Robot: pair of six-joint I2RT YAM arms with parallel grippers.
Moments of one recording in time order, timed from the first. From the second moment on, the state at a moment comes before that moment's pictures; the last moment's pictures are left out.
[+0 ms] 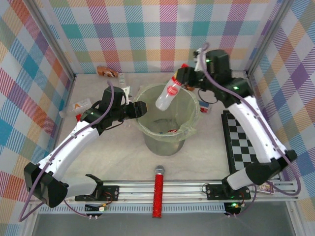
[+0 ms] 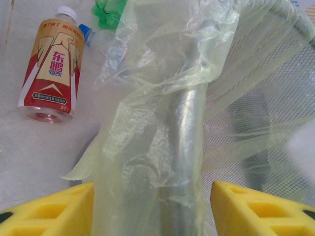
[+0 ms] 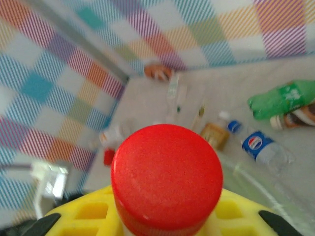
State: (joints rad) left arm -0.50 1.24 1.17 -0.58 0.20 -0.58; right arm 0.52 1.49 1.83 -0.81 -0.22 0.50
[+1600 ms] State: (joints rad) left arm -0.50 1.25 1.19 -0.60 0.19 -0.57; right arm 0.57 1.65 1.93 -1.06 -0.27 0.43
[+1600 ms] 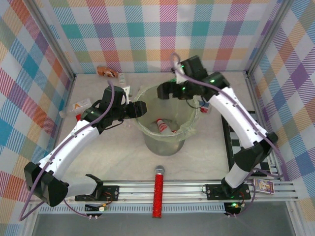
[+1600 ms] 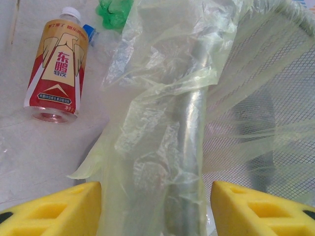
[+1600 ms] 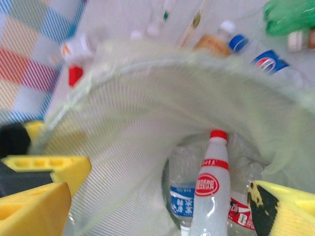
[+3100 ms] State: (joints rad) left arm -0.50 1.26 1.19 -0.58 0.20 -0.57; right arm 0.11 1.99 1.41 -0.49 -0.16 1.62
